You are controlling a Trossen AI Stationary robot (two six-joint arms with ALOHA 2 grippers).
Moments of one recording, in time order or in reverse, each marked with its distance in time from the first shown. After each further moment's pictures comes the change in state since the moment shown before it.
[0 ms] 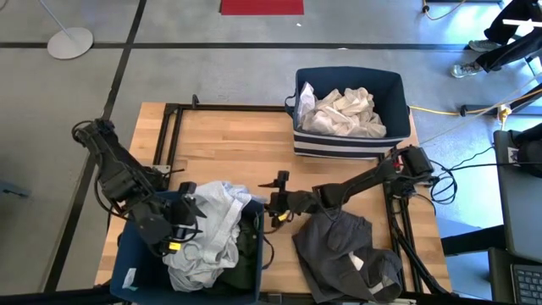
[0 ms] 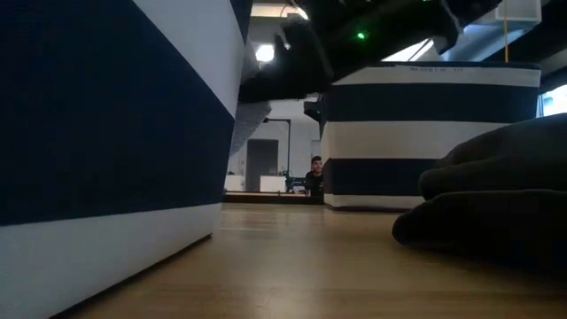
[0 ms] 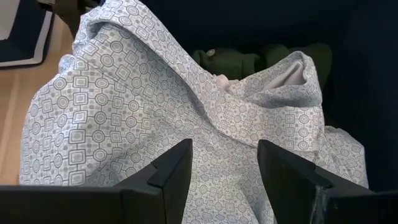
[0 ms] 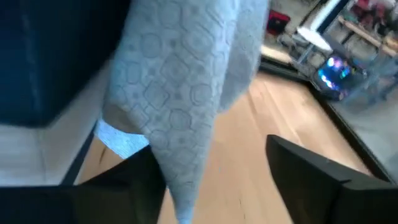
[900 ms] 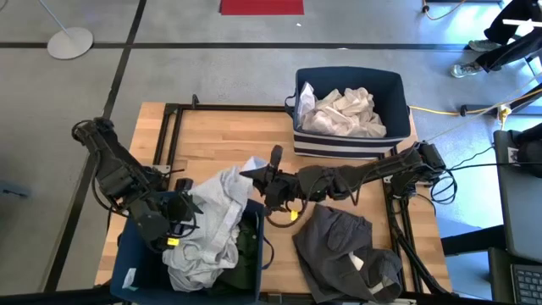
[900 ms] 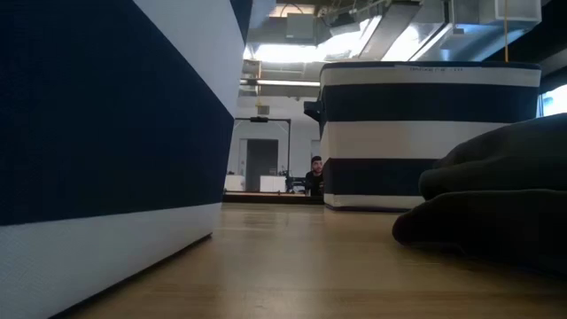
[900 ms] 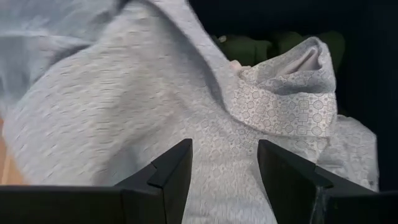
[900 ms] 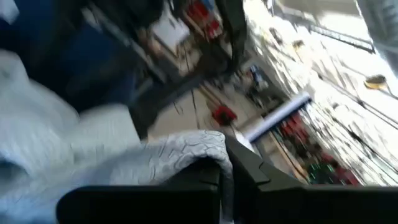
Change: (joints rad) left arm 0.000 -0.025 -0.008 -0.054 0.000 -0.024; right arm -0.003 -0.113 0.492 -0.229 -0.021 -0.607
